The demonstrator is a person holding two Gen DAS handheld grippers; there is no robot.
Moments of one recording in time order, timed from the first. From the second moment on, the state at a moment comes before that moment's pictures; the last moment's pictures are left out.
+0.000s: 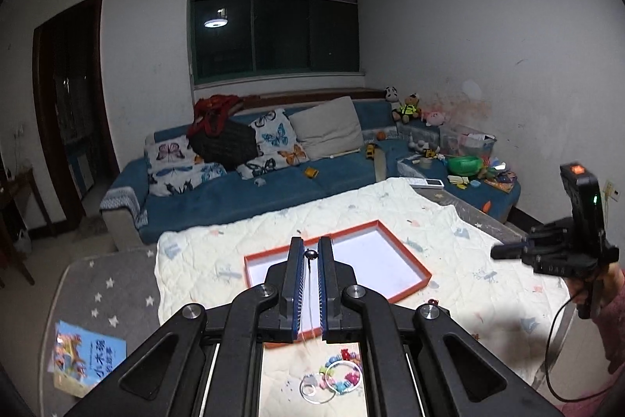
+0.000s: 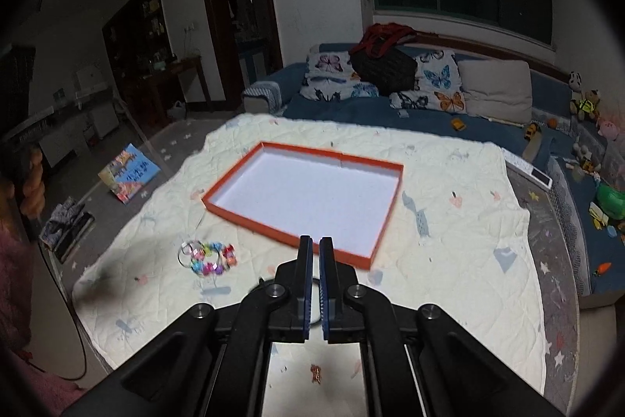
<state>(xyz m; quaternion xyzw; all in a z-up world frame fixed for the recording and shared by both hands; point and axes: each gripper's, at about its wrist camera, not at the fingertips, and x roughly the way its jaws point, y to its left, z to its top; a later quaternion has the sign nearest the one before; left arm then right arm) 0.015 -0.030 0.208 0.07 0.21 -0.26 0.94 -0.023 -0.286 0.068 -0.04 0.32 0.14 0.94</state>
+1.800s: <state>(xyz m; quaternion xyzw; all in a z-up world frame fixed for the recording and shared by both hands) 0.010 -0.038 0.200 0.07 0.22 -0.25 0.94 -0.020 -0.286 0.050 -0.04 0.31 0.14 0.94</state>
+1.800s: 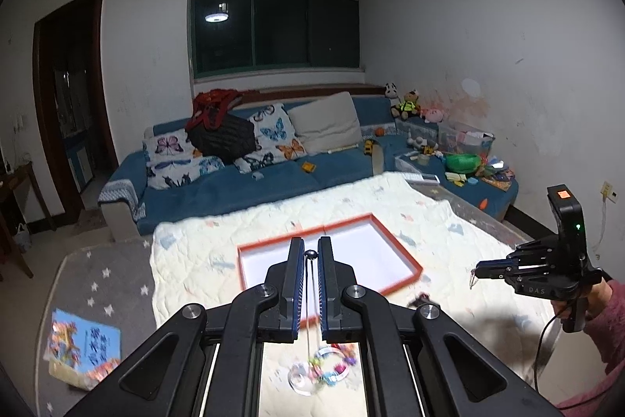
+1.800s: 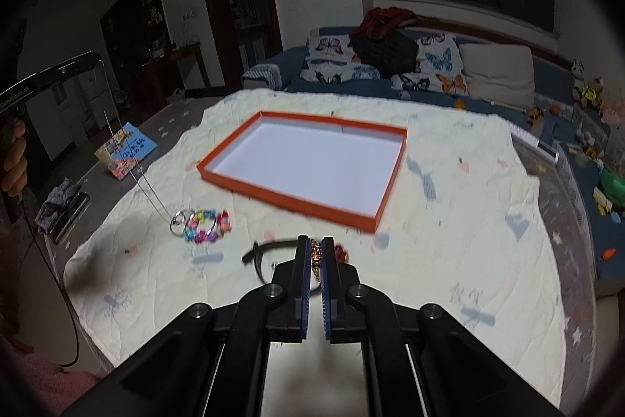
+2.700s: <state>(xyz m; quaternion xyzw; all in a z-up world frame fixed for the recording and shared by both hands) 0.191 -0.076 0.139 0.08 0.32 -0.24 0.91 0.097 -0.286 0.025 -0.04 0.36 0.14 0.92</state>
